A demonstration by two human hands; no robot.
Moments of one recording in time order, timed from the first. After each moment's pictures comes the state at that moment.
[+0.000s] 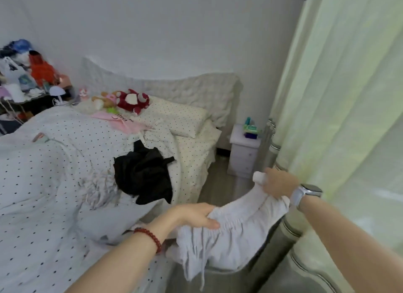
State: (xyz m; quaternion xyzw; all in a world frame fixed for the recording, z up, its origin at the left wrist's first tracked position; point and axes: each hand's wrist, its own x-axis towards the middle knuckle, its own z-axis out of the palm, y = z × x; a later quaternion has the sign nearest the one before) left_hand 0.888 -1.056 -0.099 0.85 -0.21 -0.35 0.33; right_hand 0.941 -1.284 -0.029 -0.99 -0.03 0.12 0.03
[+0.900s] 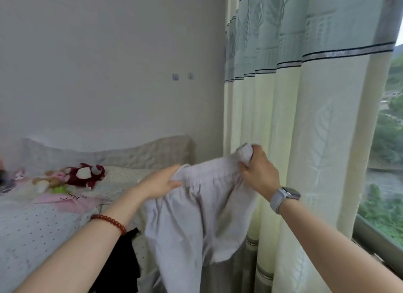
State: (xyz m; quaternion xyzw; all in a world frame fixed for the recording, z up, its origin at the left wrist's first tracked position) left_hand 0.942 -1.071 0.110 0.93 -0.27 0.06 0.23; right_hand 0.888 -1.330 0.120 -0.92 0.06 -0.29 0.26
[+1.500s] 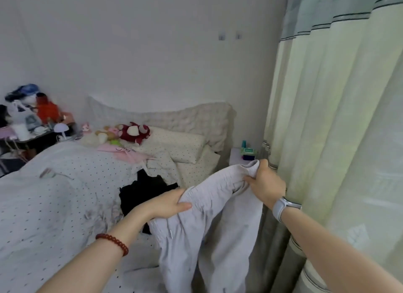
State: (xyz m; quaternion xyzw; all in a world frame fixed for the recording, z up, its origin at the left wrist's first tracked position) left_hand 0.876 -0.991 -0.004 0.92 -0.20 -0.14 0.32; right_hand 0.903 -1.261 0.013 -0.96 0.04 -0.16 0.23
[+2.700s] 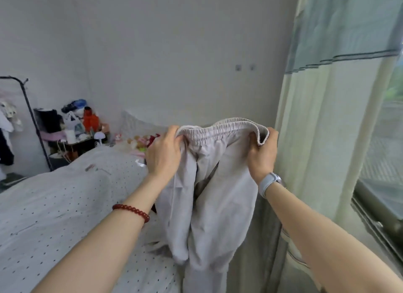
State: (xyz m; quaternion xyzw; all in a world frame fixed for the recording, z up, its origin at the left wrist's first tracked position) left_hand 0.636 -1.023 0.113 0.86 0.05 0.47 0.19; right_hand 0.708 -1.221 0.102 -0.69 -0.11 -0.35 0.62
